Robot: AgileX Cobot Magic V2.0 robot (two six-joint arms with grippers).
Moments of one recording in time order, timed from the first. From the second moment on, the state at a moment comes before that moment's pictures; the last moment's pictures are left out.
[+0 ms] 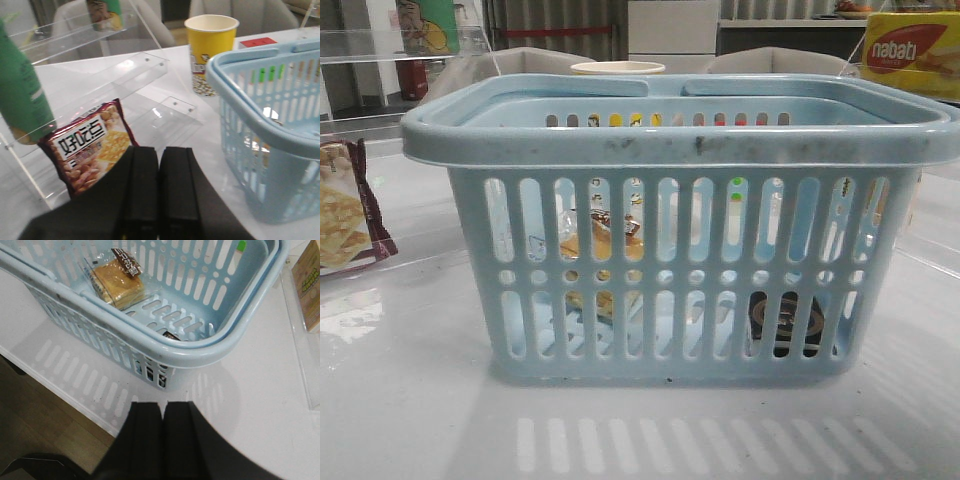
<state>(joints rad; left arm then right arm) -0.21 0.32 -0.40 -0.03 0.38 0.10 0.52 0.64 -0.72 -0.03 0.77 0.01</state>
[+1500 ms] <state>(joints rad) -0.01 -0.01 0.01 0.03 0.07 0.00 0.52 0.64 -0.72 -0.03 0.78 0.01</state>
